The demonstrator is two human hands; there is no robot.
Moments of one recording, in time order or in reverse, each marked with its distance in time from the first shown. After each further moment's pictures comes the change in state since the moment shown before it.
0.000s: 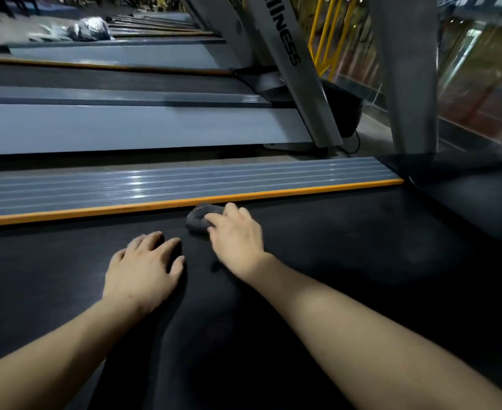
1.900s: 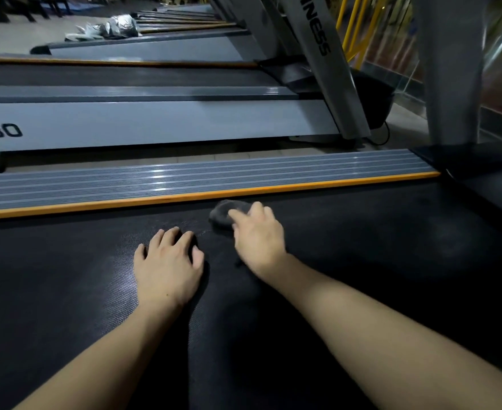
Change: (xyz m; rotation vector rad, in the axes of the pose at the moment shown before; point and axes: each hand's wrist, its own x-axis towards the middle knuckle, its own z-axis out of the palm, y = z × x) left_hand -0.021 -0.025 0.009 -0.027 0.248 -0.162; right_hand -0.013 -0.040 0.006 -0.043 0.062 0.038
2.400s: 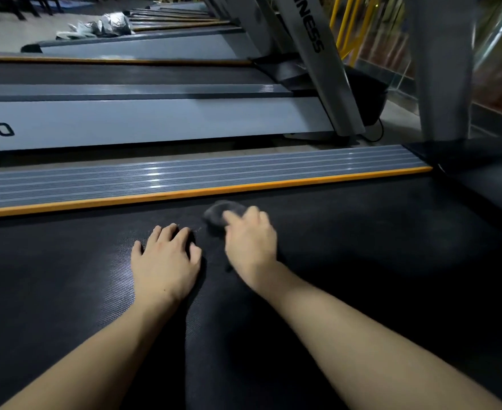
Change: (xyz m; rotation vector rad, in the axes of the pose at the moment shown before) left_hand 0.001 0.000 -0.003 -0.017 -0.021 0.011; right_hand -0.017 -0.017 -0.001 0.007 0.029 0.146
